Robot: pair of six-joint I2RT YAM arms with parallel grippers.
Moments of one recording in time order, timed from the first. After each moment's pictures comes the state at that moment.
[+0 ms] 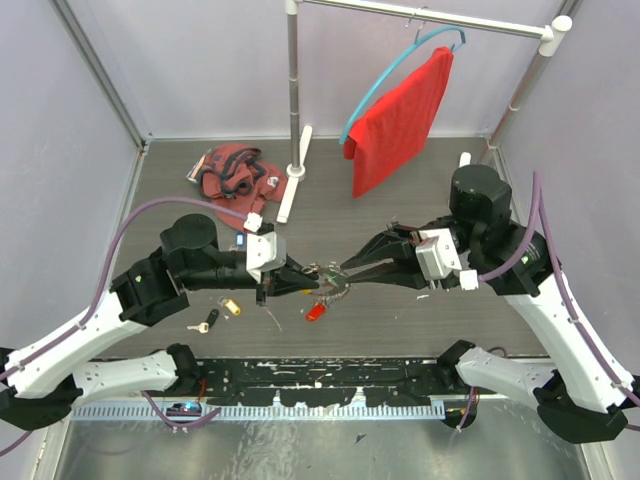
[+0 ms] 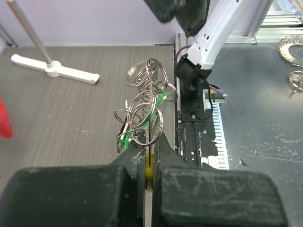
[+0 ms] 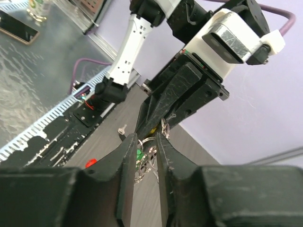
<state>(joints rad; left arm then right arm) -1.04 0.92 1.16 -0.37 0.49 0.13 0.64 1.01 1.45 -0.68 -1.34 -0.91</state>
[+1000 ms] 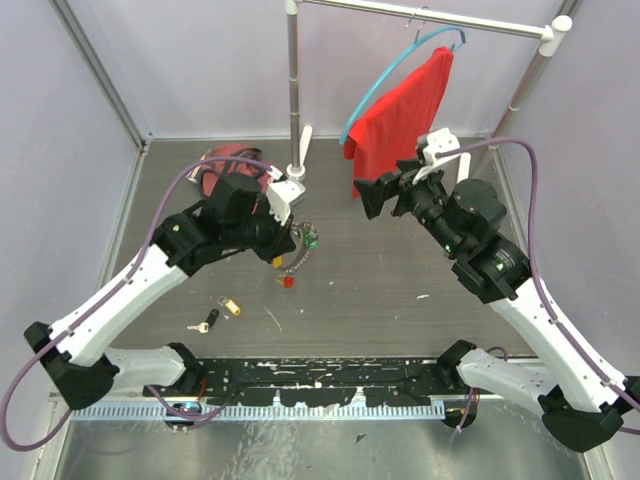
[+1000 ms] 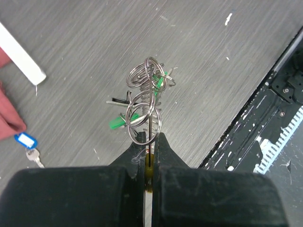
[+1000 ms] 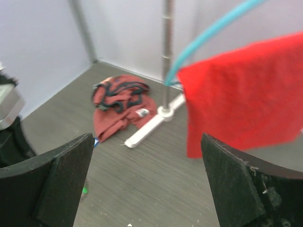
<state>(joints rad) -0.81 1.18 1.31 -0.76 0.16 0.01 0.64 0.93 1.20 -0.21 -0.01 0.04</state>
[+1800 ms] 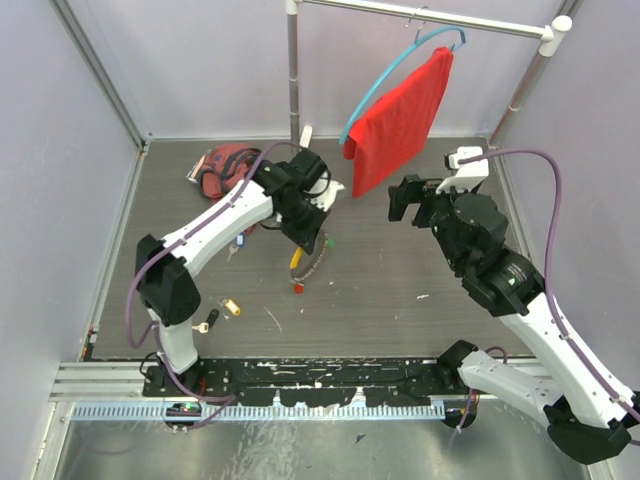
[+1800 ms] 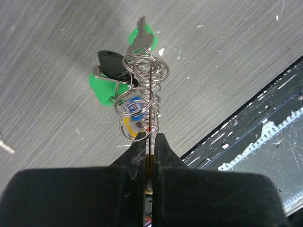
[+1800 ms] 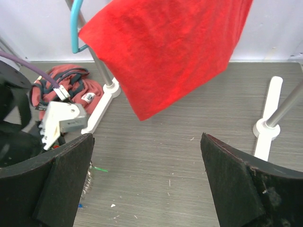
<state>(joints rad) -0.73 1.82 1.78 -1.17 0.20 -0.02 0.64 0.87 1.17 -0.42 0.44 0.22</state>
